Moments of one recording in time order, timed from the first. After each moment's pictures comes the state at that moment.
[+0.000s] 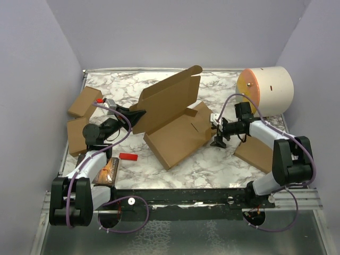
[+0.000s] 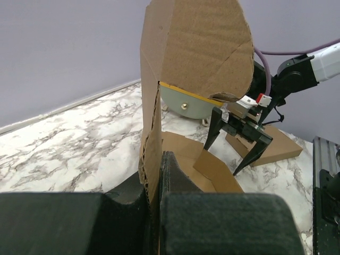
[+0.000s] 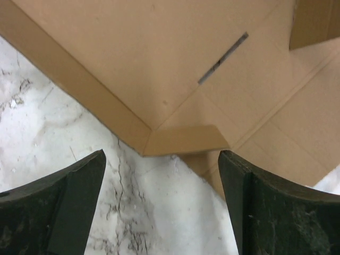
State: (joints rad) left arm -0.04 1.12 0.41 1.17 0.89 -0.56; right arm 0.13 1.51 0.82 -0.43 -0.84 -1.16
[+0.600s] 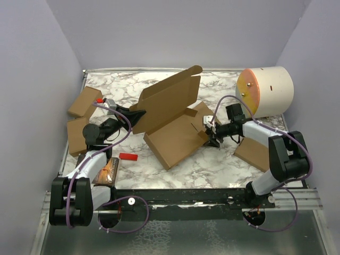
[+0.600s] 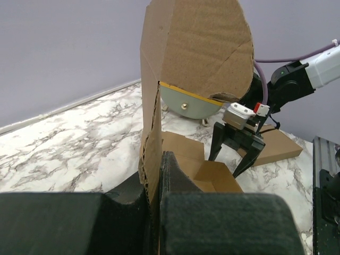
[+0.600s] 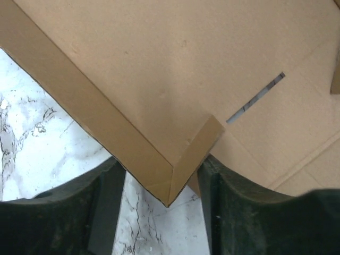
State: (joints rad) left arm -0.04 1.12 0.41 1.17 0.89 -0.56; right arm 0.23 1.57 0.81 -0.34 -0.88 -1.08
